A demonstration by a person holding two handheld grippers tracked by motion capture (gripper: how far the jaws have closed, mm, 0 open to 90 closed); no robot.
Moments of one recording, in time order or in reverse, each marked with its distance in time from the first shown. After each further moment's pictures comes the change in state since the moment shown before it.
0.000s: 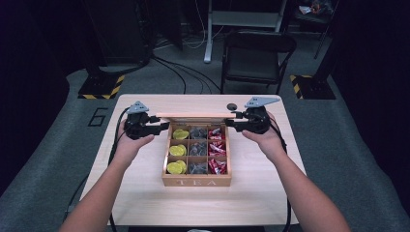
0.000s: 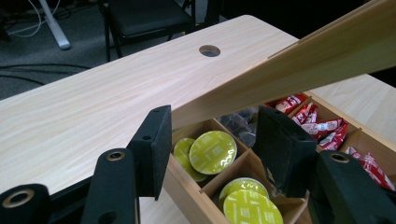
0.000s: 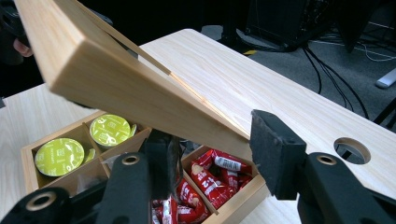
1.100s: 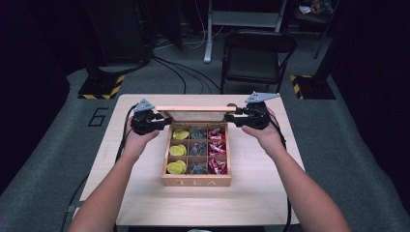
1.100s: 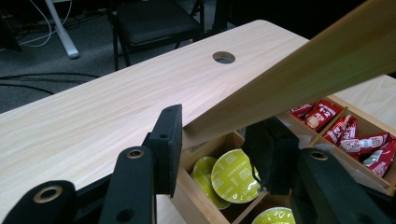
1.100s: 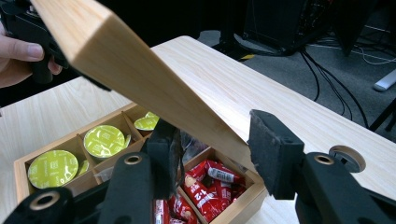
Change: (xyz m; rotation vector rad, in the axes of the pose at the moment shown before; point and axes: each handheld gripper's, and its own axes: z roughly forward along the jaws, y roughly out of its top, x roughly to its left) left arm 0.014 -0.004 0.031 -0.033 0.030 0.004; right arm -0.008 0.009 0.003 -0.018 -0.005 0.012
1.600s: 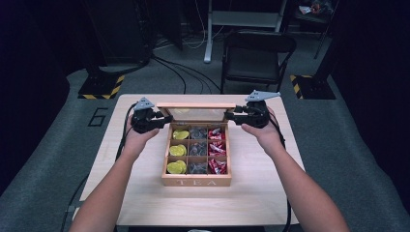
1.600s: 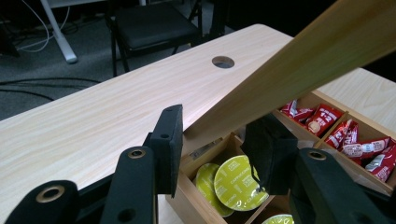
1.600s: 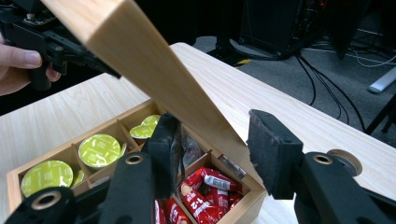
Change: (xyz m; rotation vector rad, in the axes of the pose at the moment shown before) left arm 0.005 0.006 0.002 0.004 -0.007 0.019; right arm -0.003 0.002 0.002 -0.027 -0.016 0.016
